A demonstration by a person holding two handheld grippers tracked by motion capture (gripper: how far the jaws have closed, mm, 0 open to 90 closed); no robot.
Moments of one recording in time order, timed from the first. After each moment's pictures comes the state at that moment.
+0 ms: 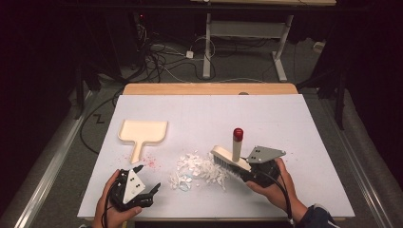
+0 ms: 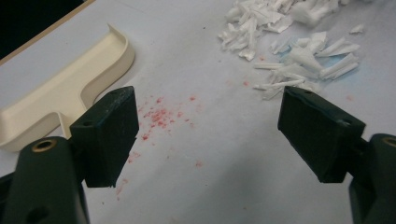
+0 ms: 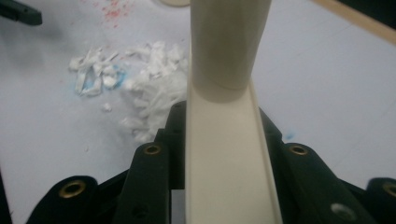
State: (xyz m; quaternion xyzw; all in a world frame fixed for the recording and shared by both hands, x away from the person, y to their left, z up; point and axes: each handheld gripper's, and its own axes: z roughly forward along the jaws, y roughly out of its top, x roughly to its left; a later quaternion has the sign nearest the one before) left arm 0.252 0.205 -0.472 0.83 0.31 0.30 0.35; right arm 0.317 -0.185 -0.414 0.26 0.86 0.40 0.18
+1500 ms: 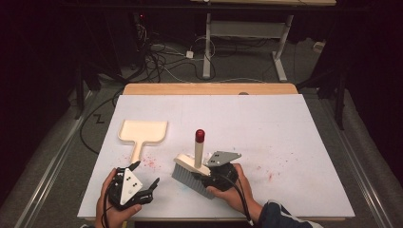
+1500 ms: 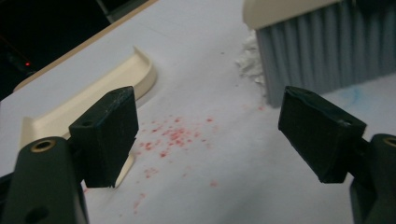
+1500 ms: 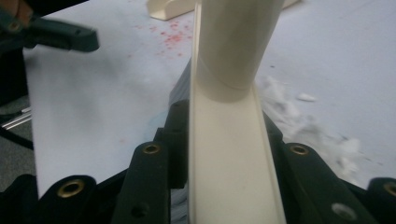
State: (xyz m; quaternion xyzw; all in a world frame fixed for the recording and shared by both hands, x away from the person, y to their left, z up) left arm 0.251 0.199 -0.468 0.81 0.31 0.33 0.38; right arm 0.323 -0.092 -0.453 0.26 0.86 0.43 0.09
